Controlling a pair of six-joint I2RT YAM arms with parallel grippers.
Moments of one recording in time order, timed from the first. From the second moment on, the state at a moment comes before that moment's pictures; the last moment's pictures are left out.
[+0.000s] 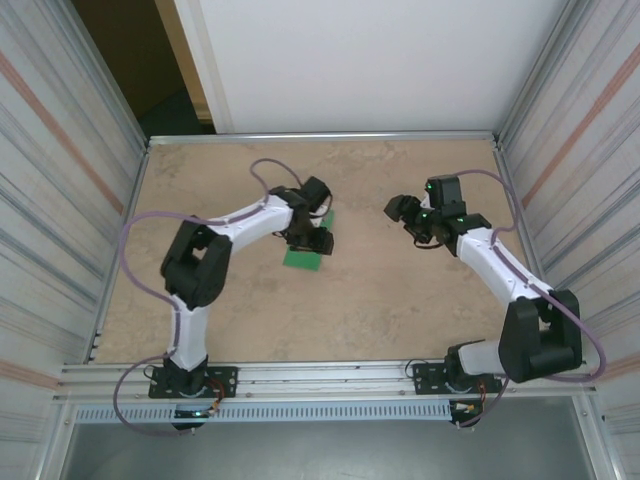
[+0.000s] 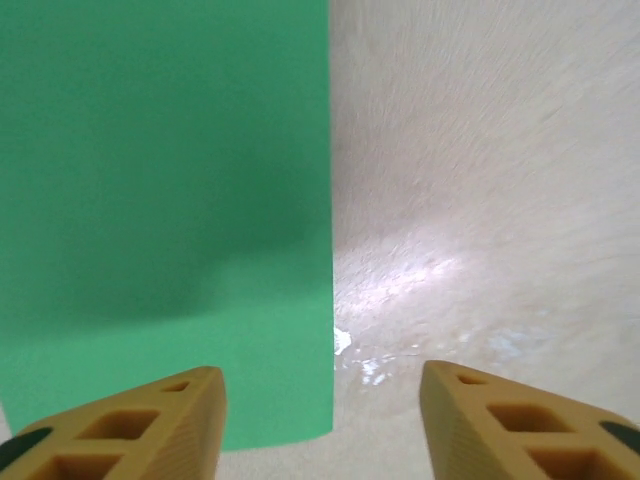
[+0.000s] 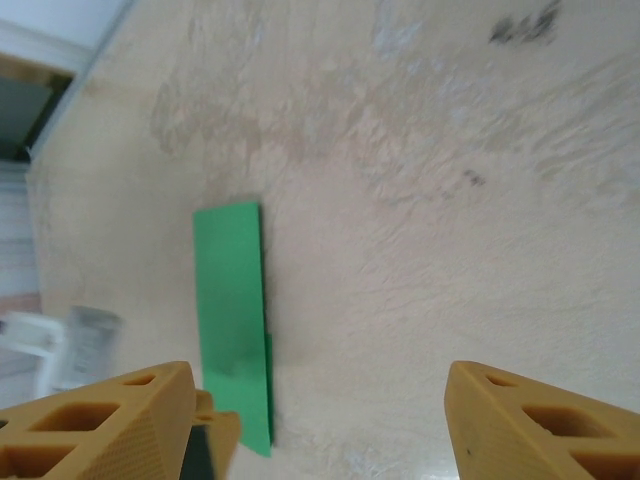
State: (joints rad) left arm -0.63 1.96 1.48 -0.79 0.20 -0.42; right arm 0.25 1.37 0.94 -0.37 -0.26 0.82
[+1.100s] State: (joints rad) left arm -0.24 1.52 0.91 -0.34 0.45 -0.66; right arm 0.64 2.04 1.33 -0.39 -0.37 0.73
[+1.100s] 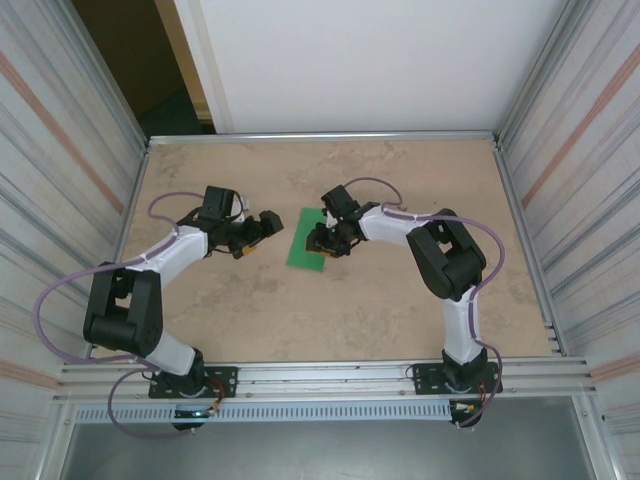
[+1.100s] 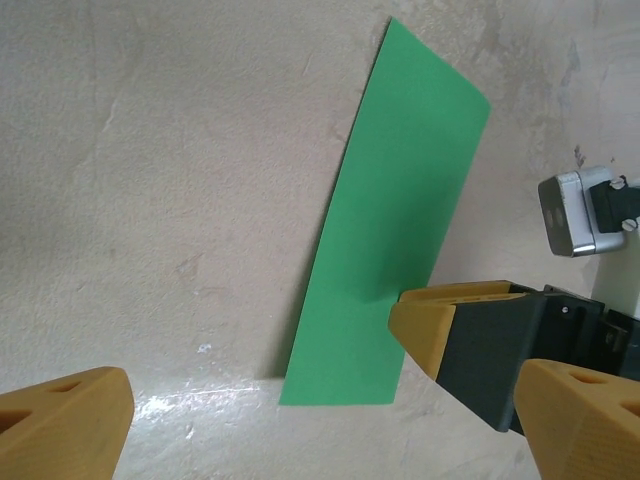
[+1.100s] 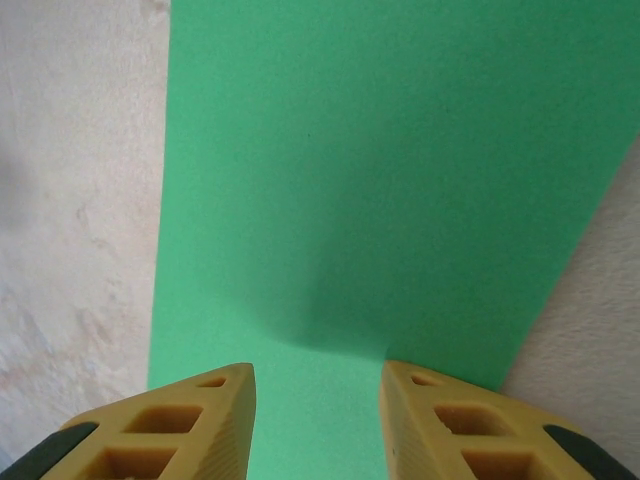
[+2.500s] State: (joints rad) left arm -0.46 1.70 0.88 -0.21 0.63 -0.79; right arm 0.51 1.91 1.10 -0.30 -0.43 0.80
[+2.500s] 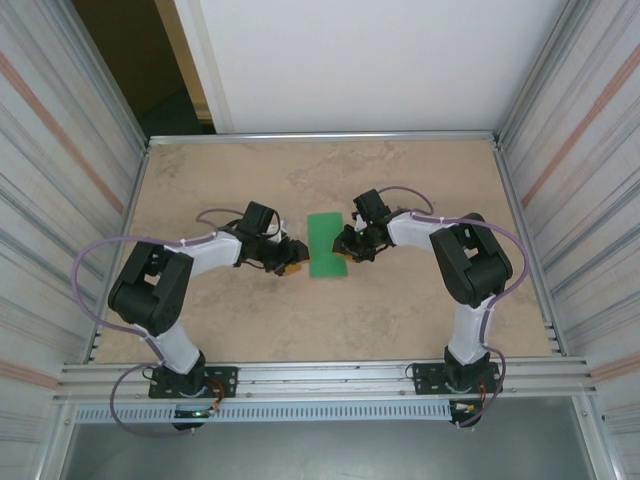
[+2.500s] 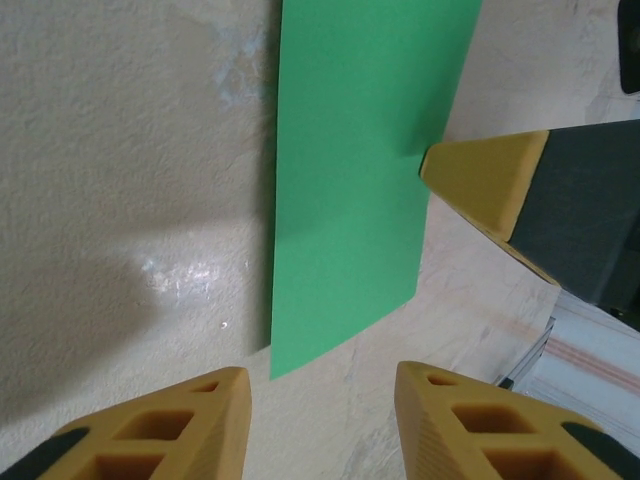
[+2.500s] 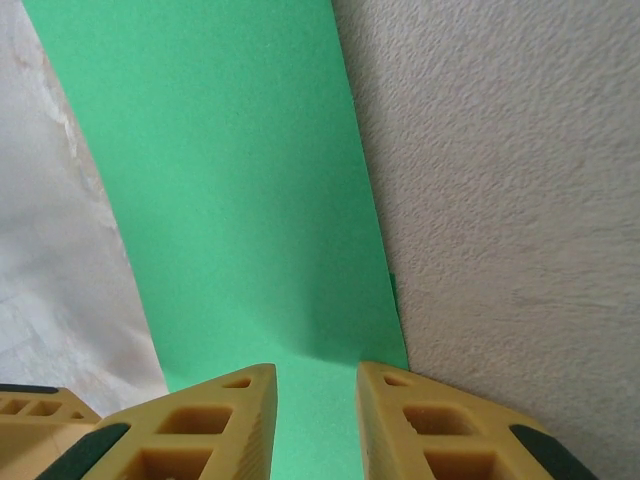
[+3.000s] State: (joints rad) left arm -0.49 1.80 0.98 -0.25 0.62 -0.79; right arm 0.50 1.91 1.10 -0.30 -0.45 0.80
